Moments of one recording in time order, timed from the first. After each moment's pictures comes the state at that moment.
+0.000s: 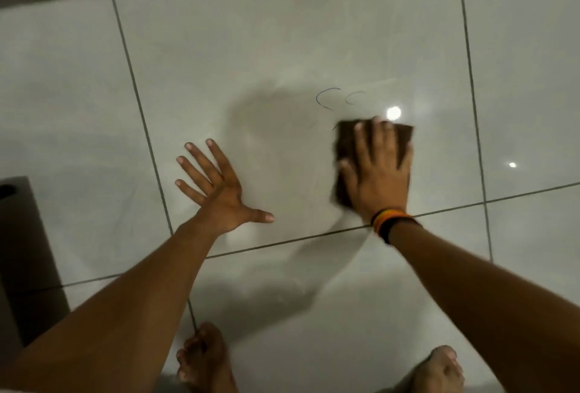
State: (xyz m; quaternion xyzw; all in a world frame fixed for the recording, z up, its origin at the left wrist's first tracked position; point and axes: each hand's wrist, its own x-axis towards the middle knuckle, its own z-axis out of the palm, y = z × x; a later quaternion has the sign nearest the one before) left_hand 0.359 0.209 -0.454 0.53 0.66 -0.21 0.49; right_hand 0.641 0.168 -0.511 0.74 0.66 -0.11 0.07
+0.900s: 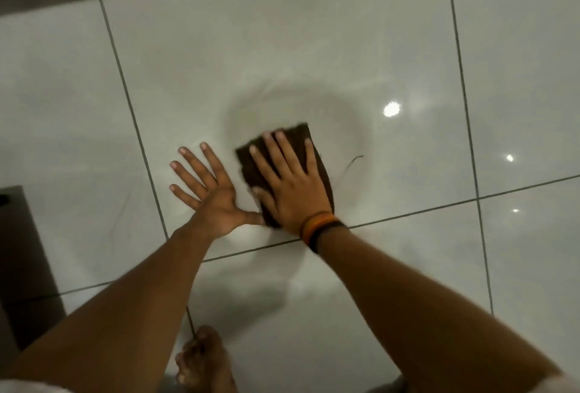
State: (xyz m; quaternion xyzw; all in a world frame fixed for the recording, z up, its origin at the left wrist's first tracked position) left_hand 0.360 0.209 -0.453 0.54 0.67 -0.21 0.47; right_hand 0.526 0.177 -0.508 0.59 0.79 -0.17 0.03
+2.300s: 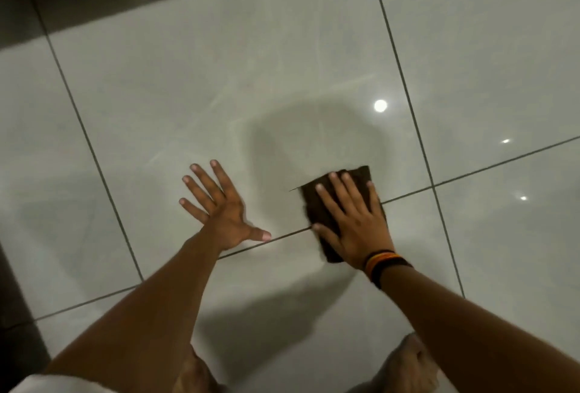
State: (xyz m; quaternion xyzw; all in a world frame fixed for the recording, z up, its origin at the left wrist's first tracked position) left_hand 0.451 0.190 -0.446 0.56 0.64 -0.26 0.46; right_hand 0.694 0.067 -0.495 0.67 0.71 -0.20 0.08
